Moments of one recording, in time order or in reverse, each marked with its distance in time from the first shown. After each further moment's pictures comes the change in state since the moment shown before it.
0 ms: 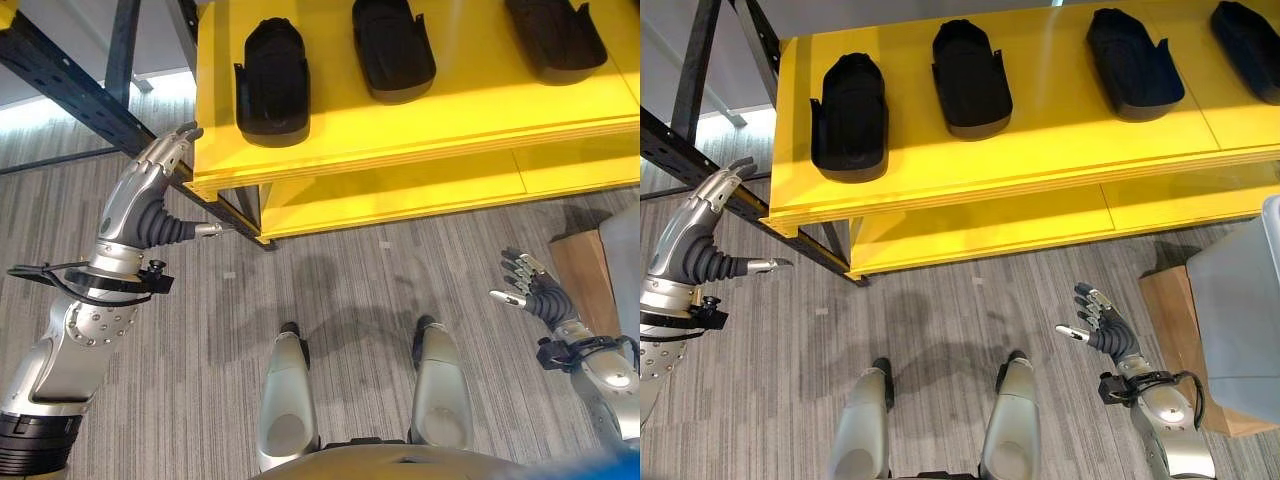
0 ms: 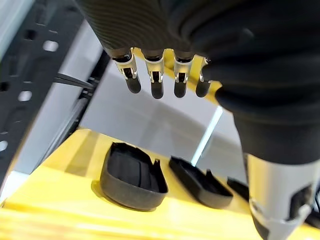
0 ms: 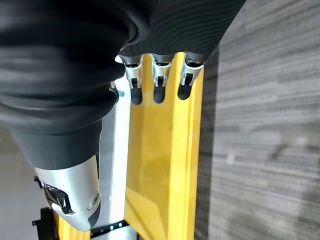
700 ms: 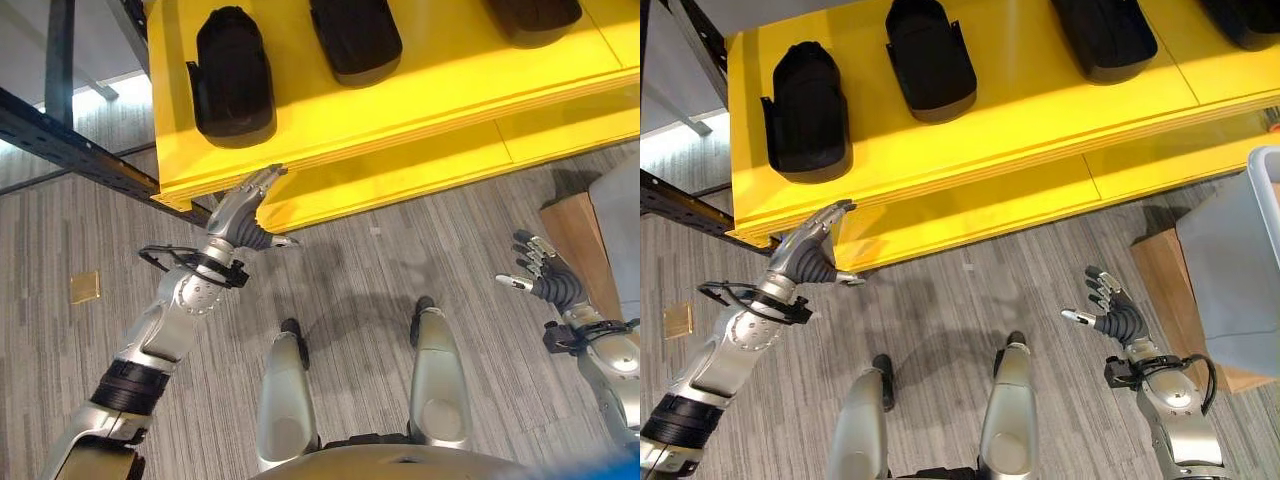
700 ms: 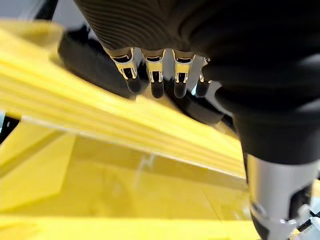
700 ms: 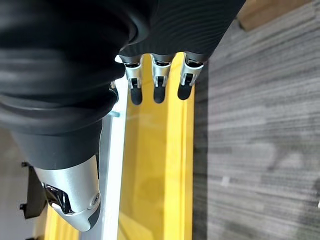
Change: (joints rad) left arm -0.312 -0.189 -0.393 0.311 0.082 0.103 -0.063; right arm -0.069 -0.020 -0.014 -0.036 -0.041 0.042 -0.072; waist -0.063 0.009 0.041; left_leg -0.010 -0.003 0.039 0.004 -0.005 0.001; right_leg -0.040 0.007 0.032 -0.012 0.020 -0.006
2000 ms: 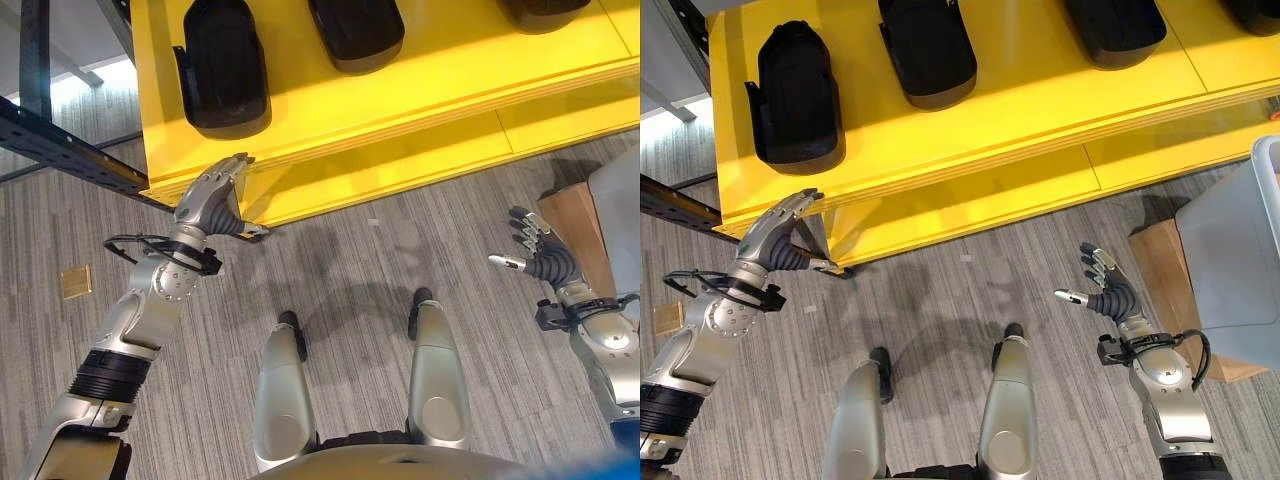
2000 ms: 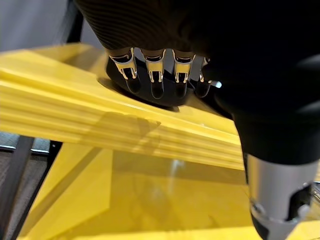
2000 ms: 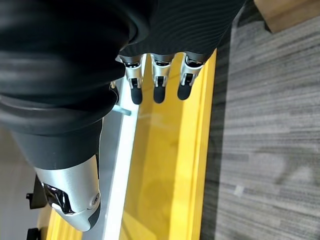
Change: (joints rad) left arm -0.003 0.097 0.113 0.003 0.068 0.042 0.001; right arm -0.094 0.003 0.015 0.000 -0.076 -0.012 -0.003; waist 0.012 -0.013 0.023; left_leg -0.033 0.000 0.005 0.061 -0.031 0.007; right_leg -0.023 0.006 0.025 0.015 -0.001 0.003
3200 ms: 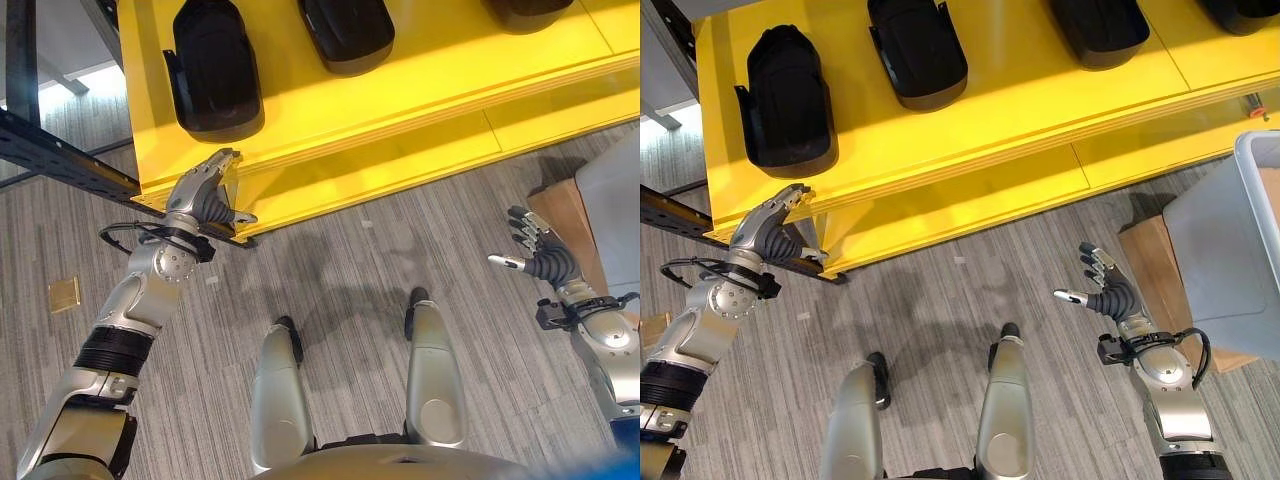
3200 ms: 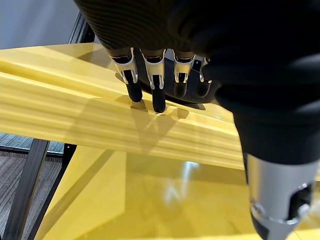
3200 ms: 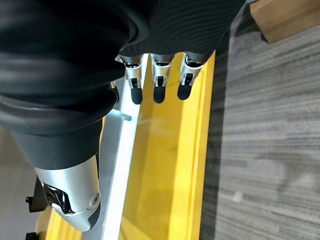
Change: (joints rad) left arm -0.134 0.034 -0.046 0.191 -0.007 0.030 0.025; right arm -0.008 0.000 -0.005 0.001 -0.001 0.011 0.011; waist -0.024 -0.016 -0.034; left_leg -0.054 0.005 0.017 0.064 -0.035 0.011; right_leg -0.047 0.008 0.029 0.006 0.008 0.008
